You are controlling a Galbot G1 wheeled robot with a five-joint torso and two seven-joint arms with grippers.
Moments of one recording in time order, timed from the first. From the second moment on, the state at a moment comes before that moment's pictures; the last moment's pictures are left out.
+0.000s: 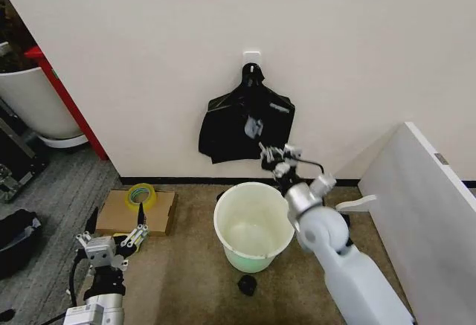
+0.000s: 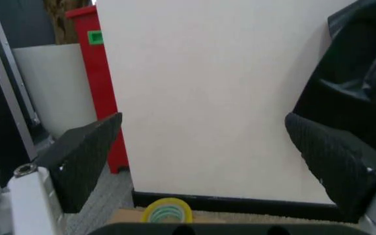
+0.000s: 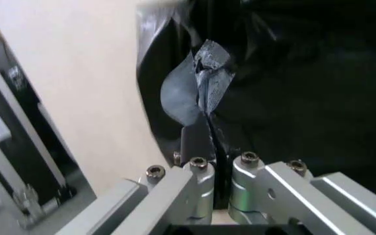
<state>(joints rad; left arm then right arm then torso) 1.85 -1.44 -0.63 -2.26 -0.06 -0.26 -0.17 -1.13 1.22 0.19 1.99 0.59 -0.04 -0.02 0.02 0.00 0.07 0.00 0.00</state>
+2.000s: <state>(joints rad) 1.82 -1.44 -0.61 -2.21 -0.07 -0.26 -0.18 -1.67 1.15 0.17 2.07 0.20 0.29 -0.14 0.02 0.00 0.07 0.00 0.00</state>
